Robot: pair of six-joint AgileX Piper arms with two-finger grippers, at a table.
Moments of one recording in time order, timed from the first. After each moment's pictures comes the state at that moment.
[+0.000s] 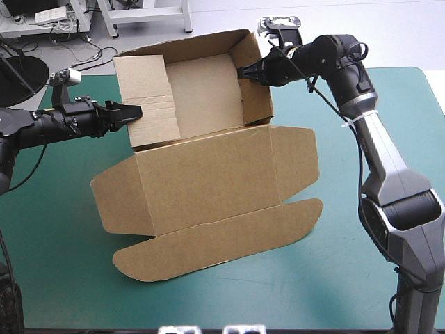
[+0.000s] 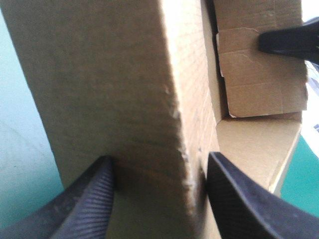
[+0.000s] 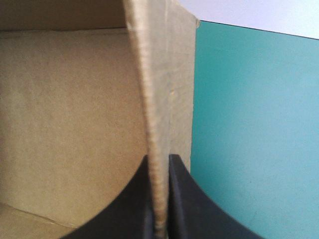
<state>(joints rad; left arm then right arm) 0.20 1.45 -1.35 -1.09 1.06 0.72 0.34 2.02 -2.32 0.34 1.10 -0.04</state>
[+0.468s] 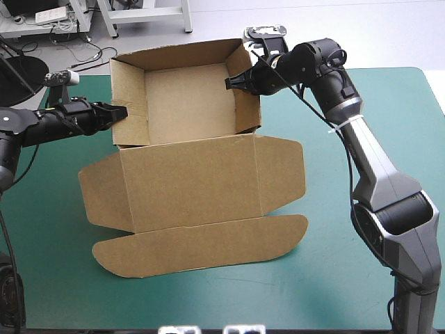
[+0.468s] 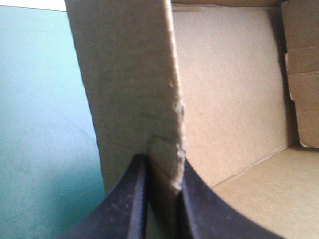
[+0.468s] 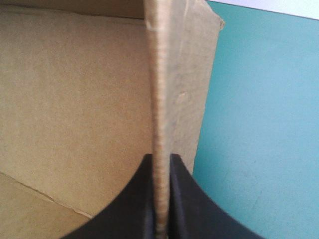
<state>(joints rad) 0.20 1.49 -1.35 -0.99 0.94 0.74 0.43 2.02 -2.32 0.23 1.14 0.05</state>
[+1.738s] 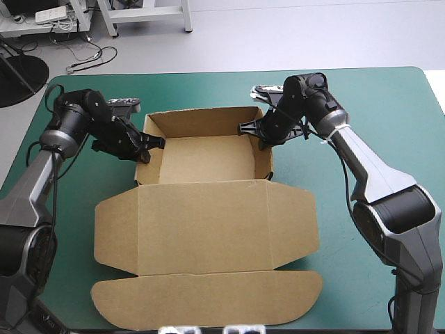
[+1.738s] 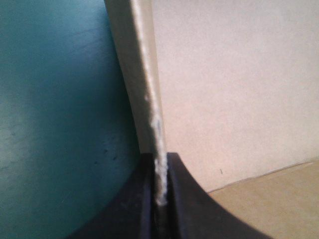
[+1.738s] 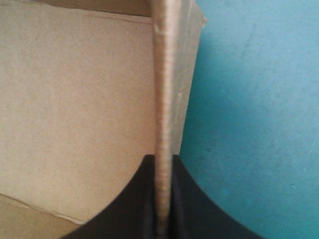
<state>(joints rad) -0.13 1.74 -1.57 -0.26 1.22 0.09 0.40 2.02 -1.95 0.21 1.25 0.18</state>
